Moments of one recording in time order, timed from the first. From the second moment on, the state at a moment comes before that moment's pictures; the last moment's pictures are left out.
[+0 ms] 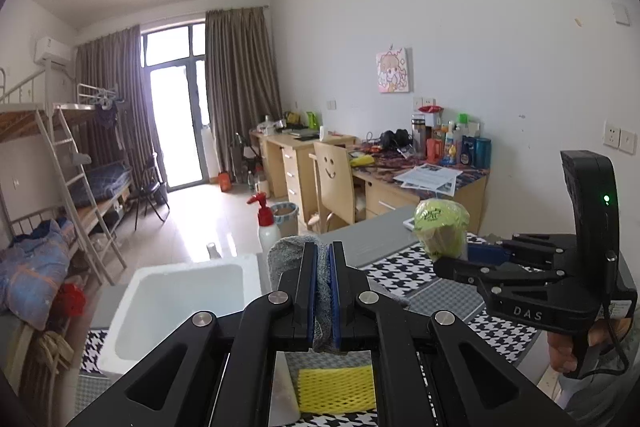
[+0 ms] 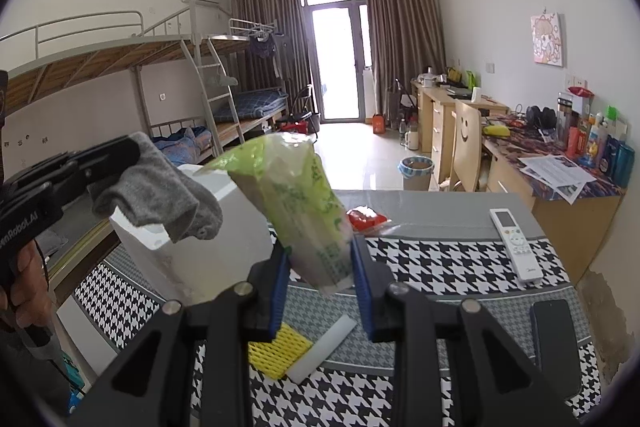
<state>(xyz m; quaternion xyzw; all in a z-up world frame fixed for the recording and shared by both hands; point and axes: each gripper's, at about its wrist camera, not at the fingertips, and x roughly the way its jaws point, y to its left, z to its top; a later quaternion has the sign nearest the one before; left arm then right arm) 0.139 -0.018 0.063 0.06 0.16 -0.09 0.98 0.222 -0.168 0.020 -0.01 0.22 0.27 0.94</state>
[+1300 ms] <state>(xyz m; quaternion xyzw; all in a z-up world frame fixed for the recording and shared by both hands) 0.162 0.059 0.068 0.03 0.15 0.04 0.99 0.226 -0.080 0.042 -0.04 0.20 0.35 0.91</state>
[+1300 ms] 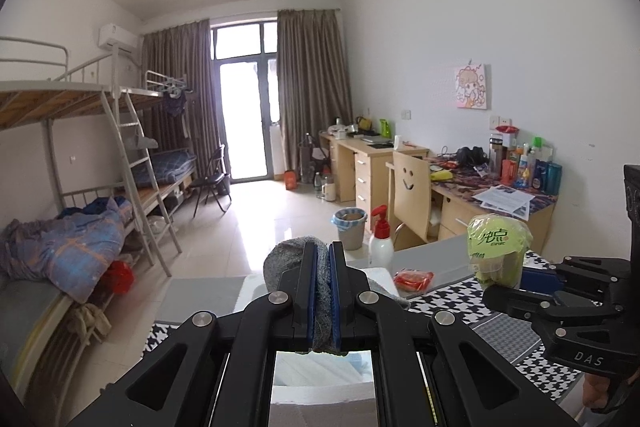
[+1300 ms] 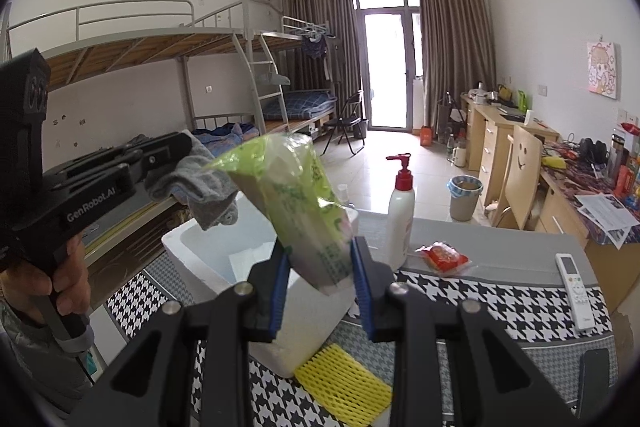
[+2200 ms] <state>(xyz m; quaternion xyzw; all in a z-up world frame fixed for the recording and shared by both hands) 0.176 0.100 0.040 0.01 0.19 0.07 0.98 0.233 -0.038 0.037 -0.06 0.22 0.35 0.91</state>
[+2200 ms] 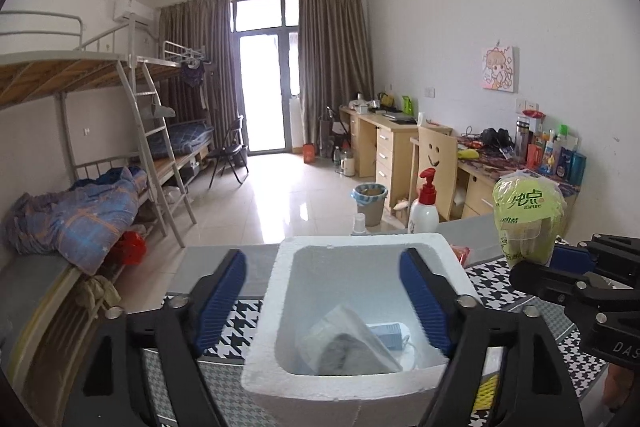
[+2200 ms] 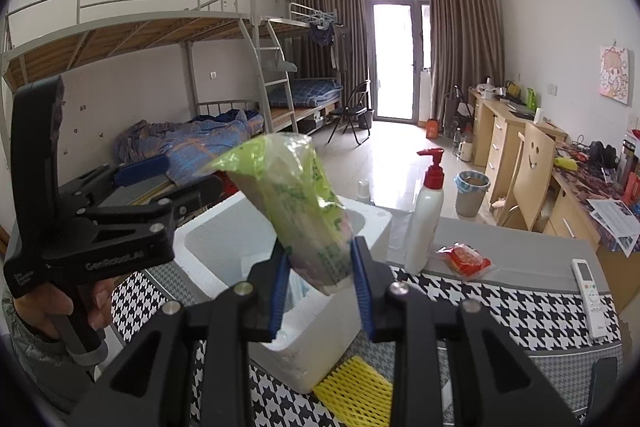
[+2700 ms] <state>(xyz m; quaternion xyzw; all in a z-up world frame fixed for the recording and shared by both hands) 0.155 0.124 0.041 0.00 0.17 0.09 0.98 0.233 -0.009 0.040 -0.07 0.23 0.37 0.90</state>
